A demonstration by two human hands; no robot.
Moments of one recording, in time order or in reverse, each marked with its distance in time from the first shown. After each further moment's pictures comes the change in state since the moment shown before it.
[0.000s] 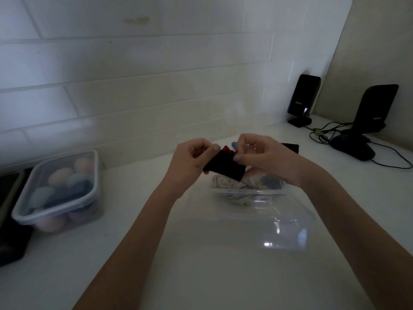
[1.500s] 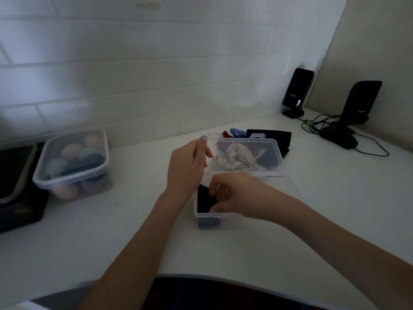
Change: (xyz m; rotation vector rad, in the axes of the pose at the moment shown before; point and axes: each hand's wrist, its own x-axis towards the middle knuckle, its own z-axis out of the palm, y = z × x) left_hand -0.054 -0.016 0.003 0.380 0.296 0.117; right_hand -0.057 0.008 0.090 -0.788 -0.135 0.135
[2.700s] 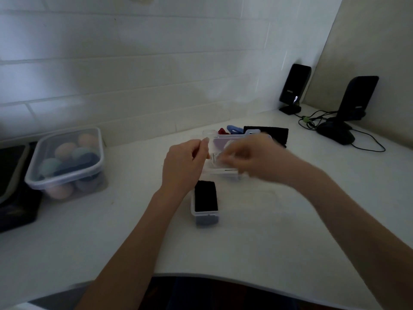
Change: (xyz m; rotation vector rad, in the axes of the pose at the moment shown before) left_hand 0.001 0.012 -0.006 0.121 -0.085 0.041; right_hand 0.000 0.013 -0.053 -0.025 0.255 -0.139
